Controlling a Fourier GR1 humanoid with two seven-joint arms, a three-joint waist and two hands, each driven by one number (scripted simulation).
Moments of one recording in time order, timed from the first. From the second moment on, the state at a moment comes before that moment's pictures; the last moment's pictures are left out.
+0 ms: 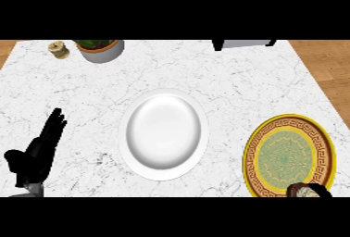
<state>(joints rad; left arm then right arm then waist) 0.02 0.27 0.10 -1.34 0.07 0.01 -0.13 0.51 -0.06 -0.01 -1.76 0.99 -0.29 0.39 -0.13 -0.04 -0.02</state>
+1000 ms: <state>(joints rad) 0.03 0.27 0.08 -1.39 0.07 -0.03 -0.14 0.96 0.00 0.67 -2.33 1.78 -0.61 0.79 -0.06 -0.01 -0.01</state>
